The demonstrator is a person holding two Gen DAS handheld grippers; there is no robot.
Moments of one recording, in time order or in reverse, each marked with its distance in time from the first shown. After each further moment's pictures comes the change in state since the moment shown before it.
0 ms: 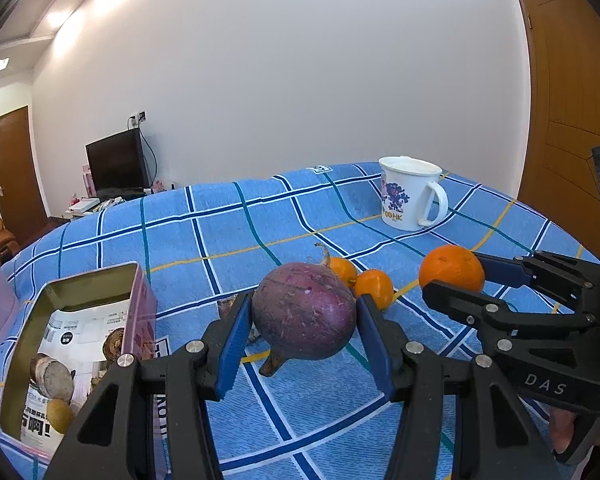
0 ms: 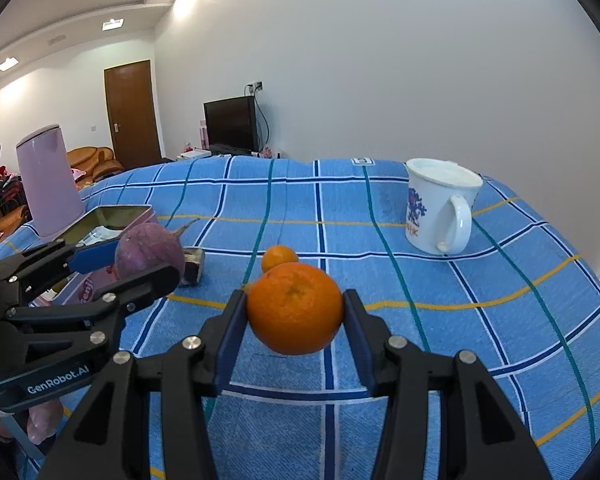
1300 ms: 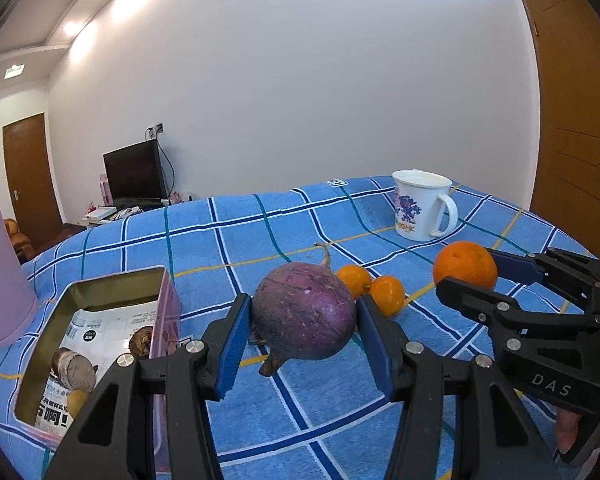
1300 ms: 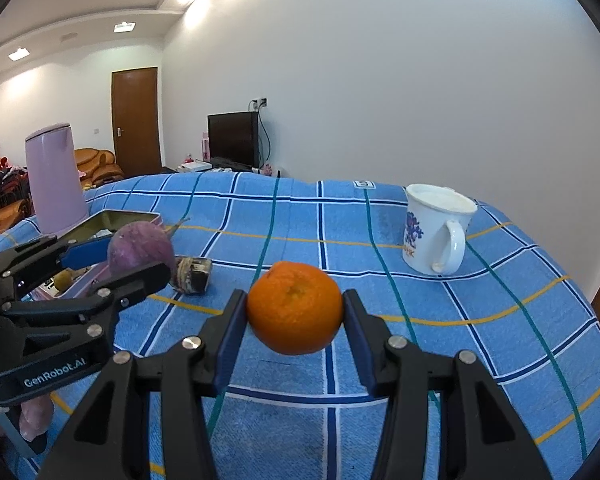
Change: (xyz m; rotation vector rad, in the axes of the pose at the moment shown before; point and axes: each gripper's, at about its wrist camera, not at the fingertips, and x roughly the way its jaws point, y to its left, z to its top) left arm -0.016 0.004 -0.004 -0.009 -0.048 0.066; right arm -0.012 0.011 0.000 -0.054 -0.070 -0.022
